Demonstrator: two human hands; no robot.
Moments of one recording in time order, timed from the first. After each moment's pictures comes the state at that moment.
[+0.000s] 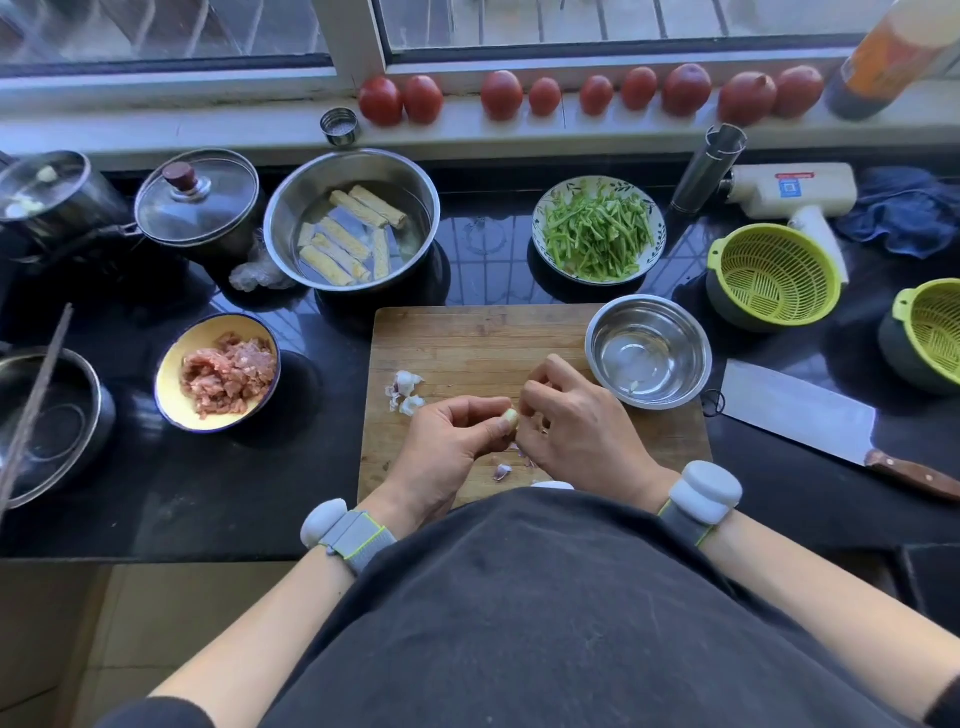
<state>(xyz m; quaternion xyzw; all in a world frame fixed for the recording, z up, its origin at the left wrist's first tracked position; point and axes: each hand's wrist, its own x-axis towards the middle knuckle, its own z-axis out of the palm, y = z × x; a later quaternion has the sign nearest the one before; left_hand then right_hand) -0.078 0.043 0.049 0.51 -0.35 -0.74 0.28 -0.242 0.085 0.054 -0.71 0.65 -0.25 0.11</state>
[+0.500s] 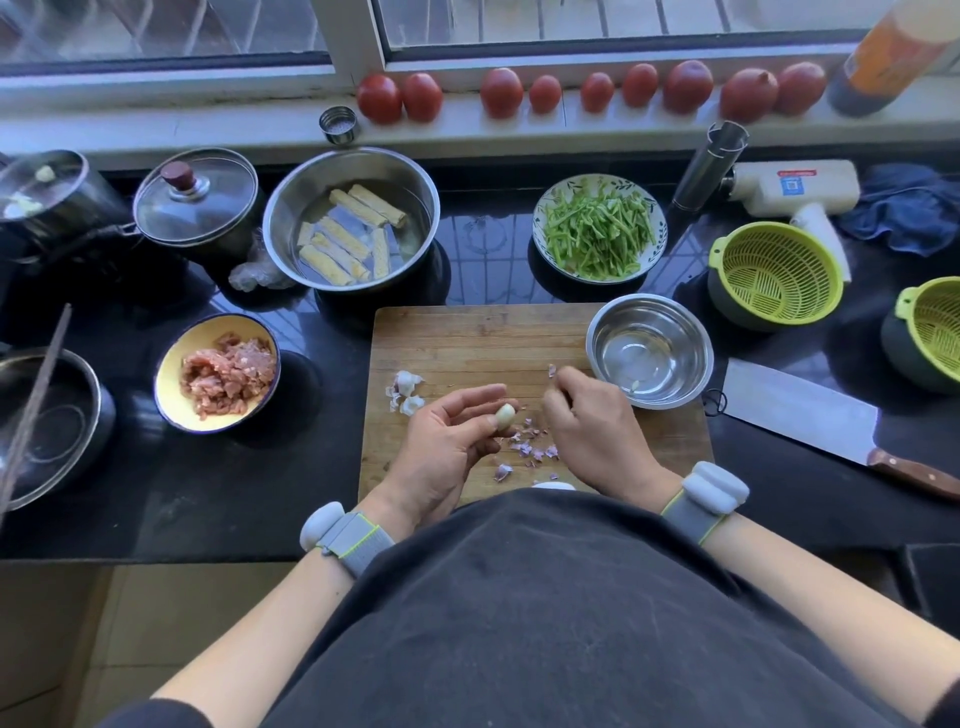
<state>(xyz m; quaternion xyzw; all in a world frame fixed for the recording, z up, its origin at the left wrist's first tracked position) -0.077 0.043 0.057 0.48 -0.29 -0.78 0.29 -0.248 0.082 0.048 -0.54 0.74 -0.29 0.27</state>
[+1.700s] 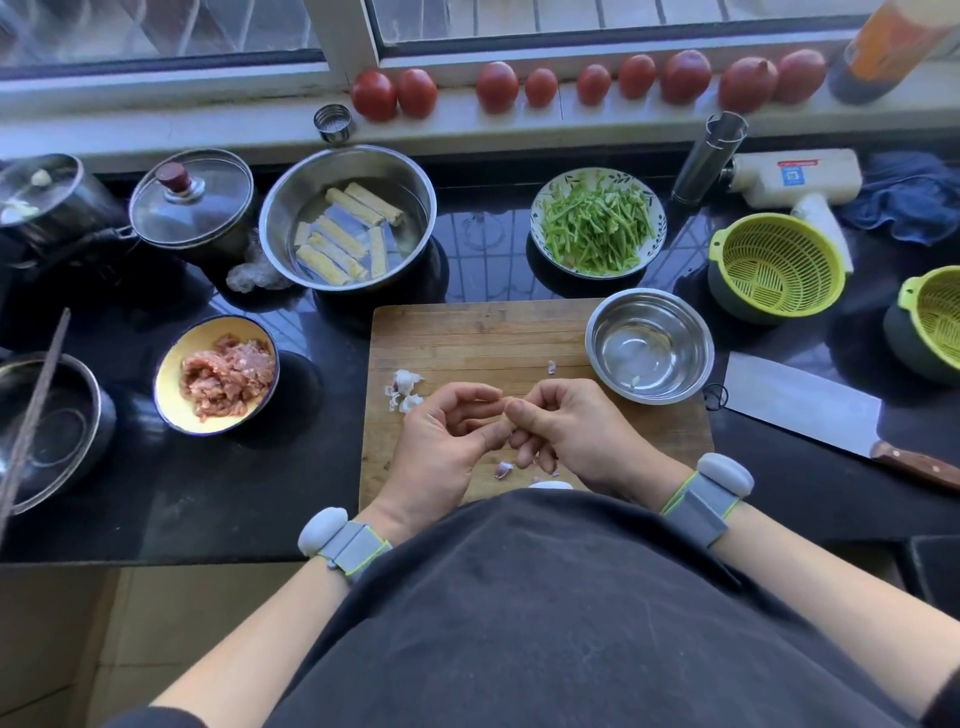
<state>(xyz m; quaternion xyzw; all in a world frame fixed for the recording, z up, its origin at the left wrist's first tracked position) -0.074 0.052 0.065 0.47 -0.43 -0.69 0.33 -0.235 0.081 0.069 -0.30 0.59 -0.40 0.63</state>
